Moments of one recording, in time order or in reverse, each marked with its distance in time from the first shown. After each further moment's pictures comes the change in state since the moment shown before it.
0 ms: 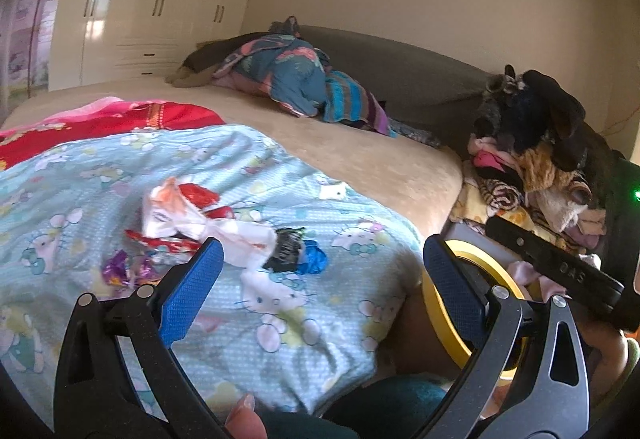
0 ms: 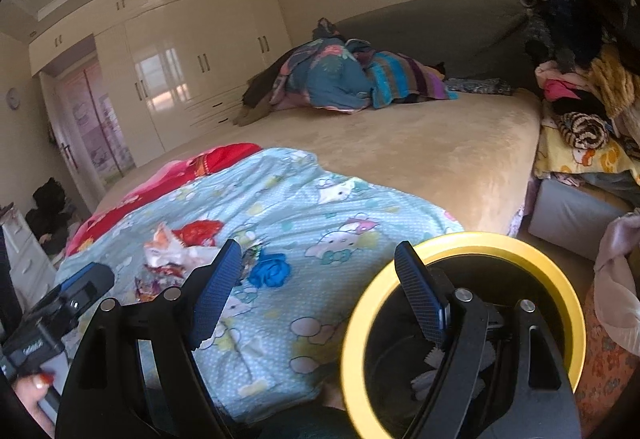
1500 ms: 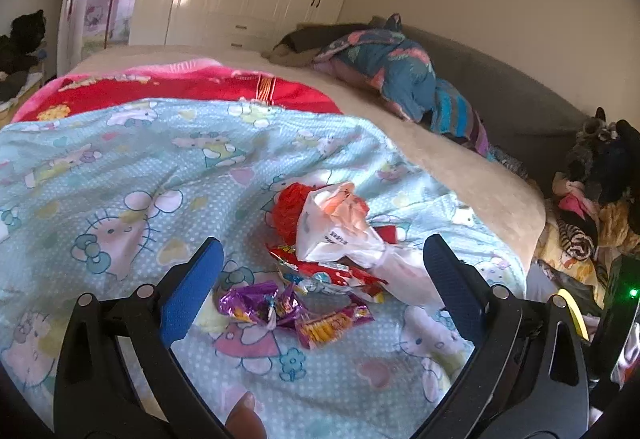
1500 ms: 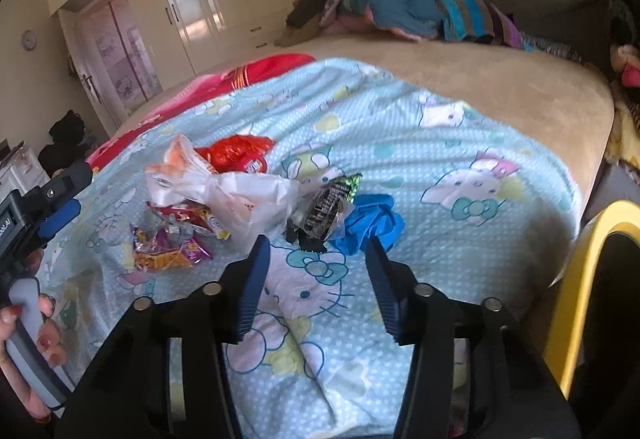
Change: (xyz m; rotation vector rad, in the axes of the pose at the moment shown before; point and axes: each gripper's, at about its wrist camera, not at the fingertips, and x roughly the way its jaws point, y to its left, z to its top) left arm 0.040 0.144 0.012 -0.199 0.040 0.256; right arm 0.158 0.082 -0.044 -0.073 0.268 0.112
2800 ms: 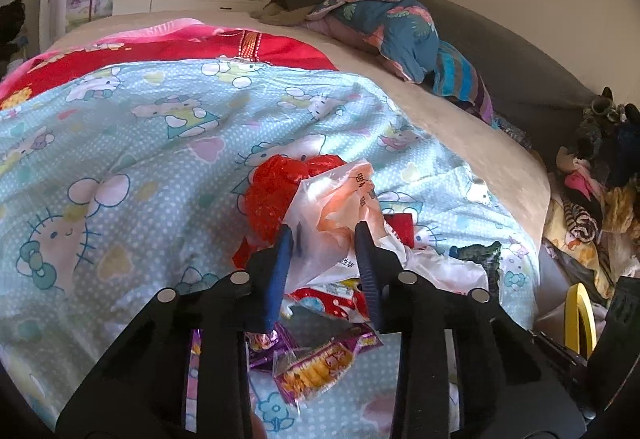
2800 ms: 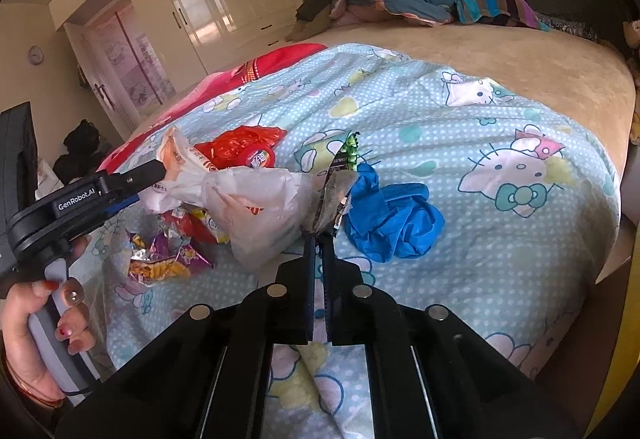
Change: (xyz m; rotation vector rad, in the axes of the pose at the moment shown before) left arm 0.065 -0.007 0.003 0.006 0.141 -0.024; right arm 0.026 -0.006 -0.008 0.016 -0.003 0.089
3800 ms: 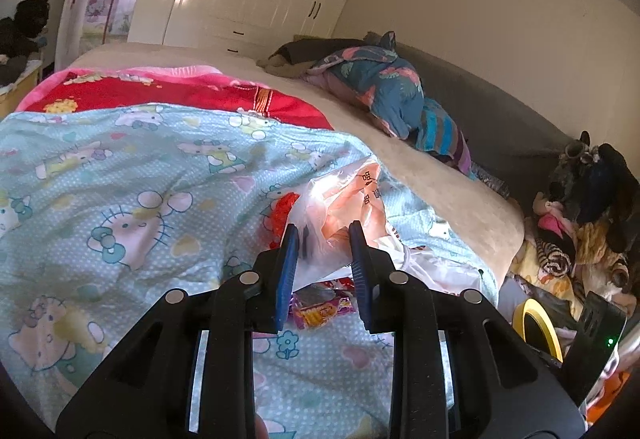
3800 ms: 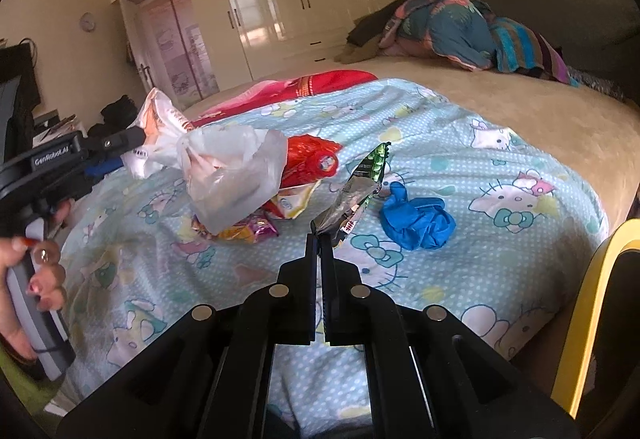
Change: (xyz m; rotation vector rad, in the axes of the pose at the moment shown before) left arm -0.116 0.010 -0.019 -0.060 -0.199 -0.040; right arm -0.068 0.038 -0.020 -0.189 -0.078 0.083
